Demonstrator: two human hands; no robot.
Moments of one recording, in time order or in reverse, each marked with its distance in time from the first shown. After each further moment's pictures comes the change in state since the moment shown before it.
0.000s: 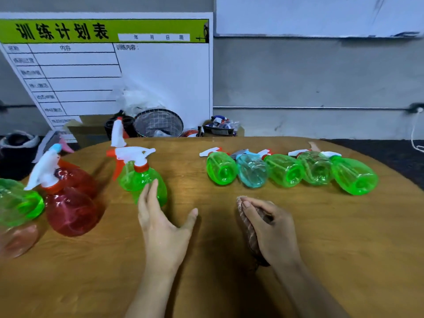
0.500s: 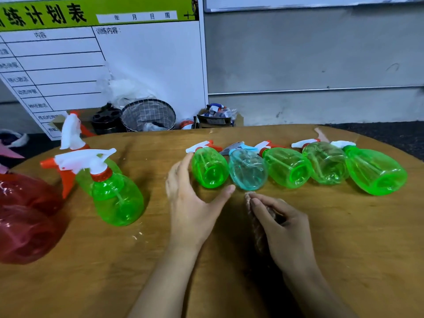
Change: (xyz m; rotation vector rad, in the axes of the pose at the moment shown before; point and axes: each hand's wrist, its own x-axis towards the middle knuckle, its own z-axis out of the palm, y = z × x) left_hand 0.047 0.027 0.104 -0.080 -0.121 0.140; right_hand 0.043 0.037 -0.021 0.135 0.056 0.049
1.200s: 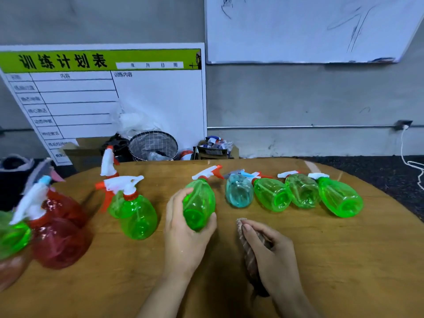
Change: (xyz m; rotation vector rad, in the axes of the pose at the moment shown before) left_hand -0.027 0.028 -0.048 -0.070 0.087 0.114; right_hand -0.041 -0.045 0.004 -0.025 0.009 -0.034
